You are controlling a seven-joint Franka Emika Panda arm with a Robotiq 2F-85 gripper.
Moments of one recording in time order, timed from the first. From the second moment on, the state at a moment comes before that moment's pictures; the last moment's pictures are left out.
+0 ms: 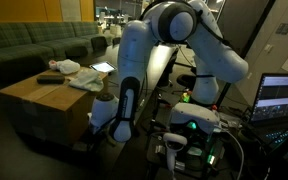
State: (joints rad) arm 0.62 0.90 0.00 -2.14 0.19 3.23 0.27
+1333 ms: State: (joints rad) arm 0.84 0.29 -0.33 -2.38 -0.28 2.70 0.47
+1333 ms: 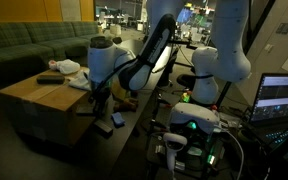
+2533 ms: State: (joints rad) arm 0.34 0.48 -0.02 -1.91 -0.42 2.51 0.23
